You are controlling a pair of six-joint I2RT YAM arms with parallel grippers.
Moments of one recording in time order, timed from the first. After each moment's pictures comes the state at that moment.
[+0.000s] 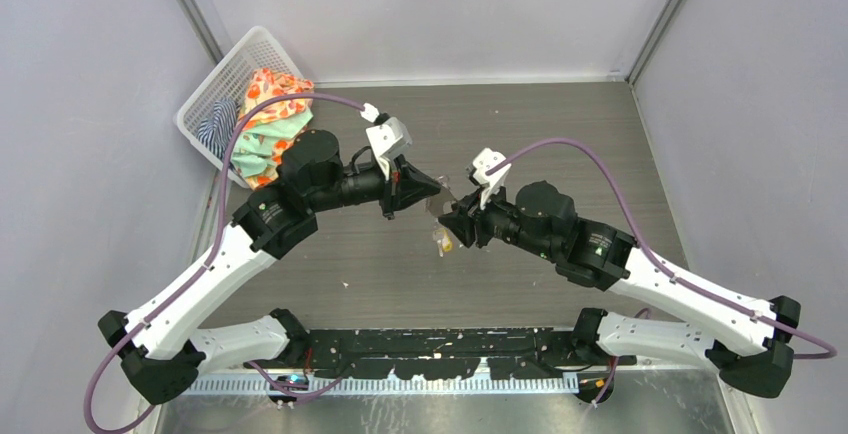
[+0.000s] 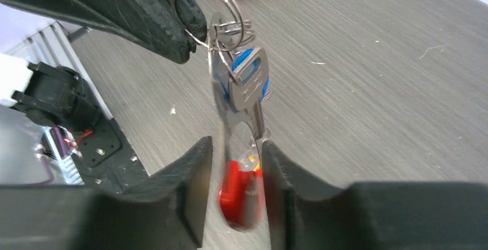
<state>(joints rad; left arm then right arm) -0.80 1.05 1.24 -0.33 0.46 -0.06 1.04 0.92 0.98 -0.30 0.10 0.16</state>
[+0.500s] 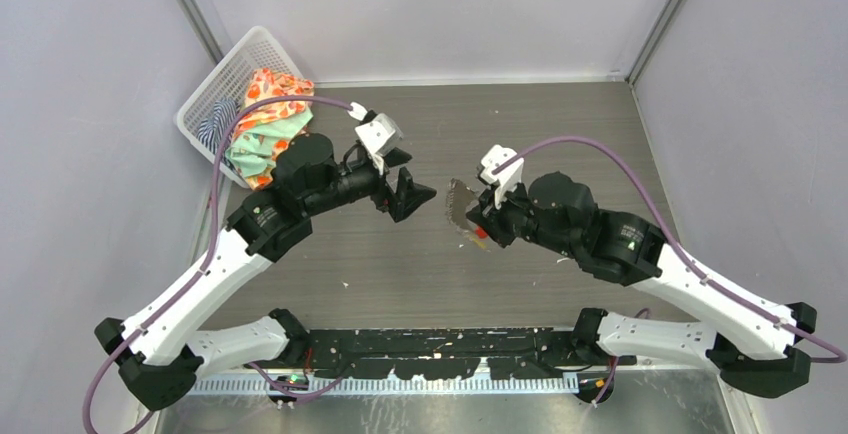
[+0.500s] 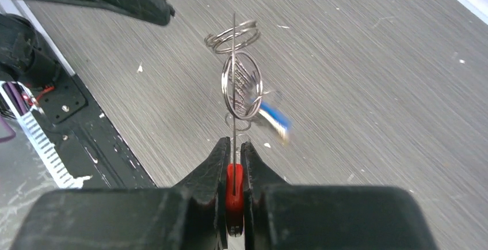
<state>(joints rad) -0.78 1.02 1.21 -0.34 0.30 -0.02 1.05 0.92 1.13 -0.61 0.16 0.07</state>
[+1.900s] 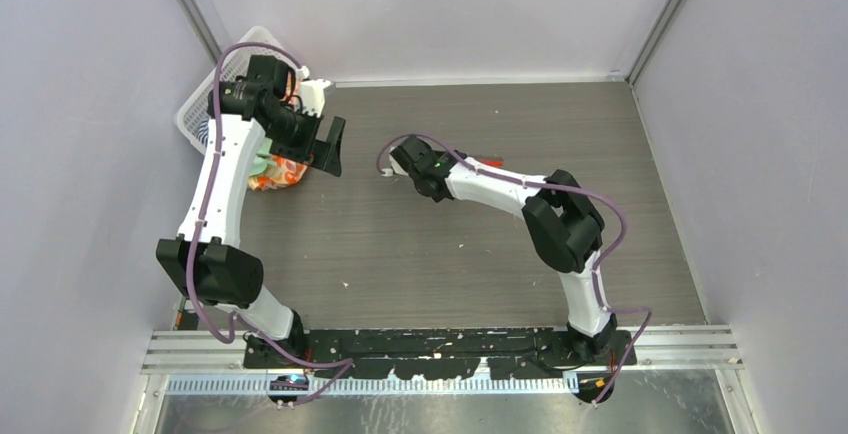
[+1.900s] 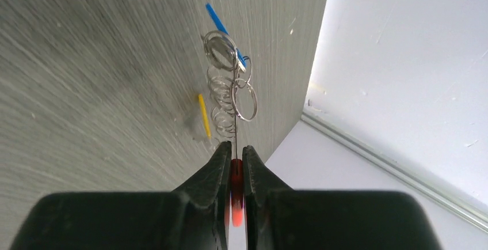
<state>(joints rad) -0.10 1.59 1.81 -1.37 0.33 0.25 0.82 2.05 1.57 -0.53 0.75 -0.79</state>
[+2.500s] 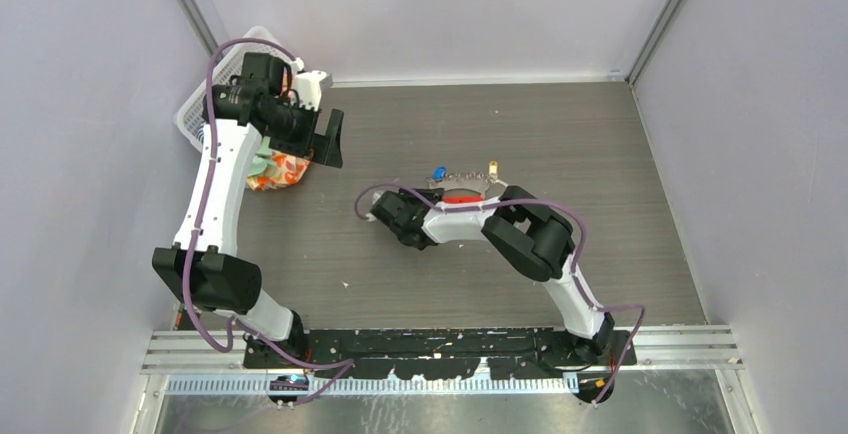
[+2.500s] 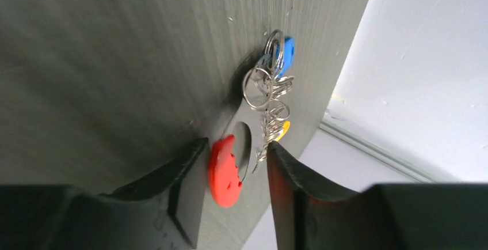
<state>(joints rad) -0.10 1.55 1.80 -1.29 0.34 0.21 0.99 2.18 1.37 -0.22 0.86 -0.71</state>
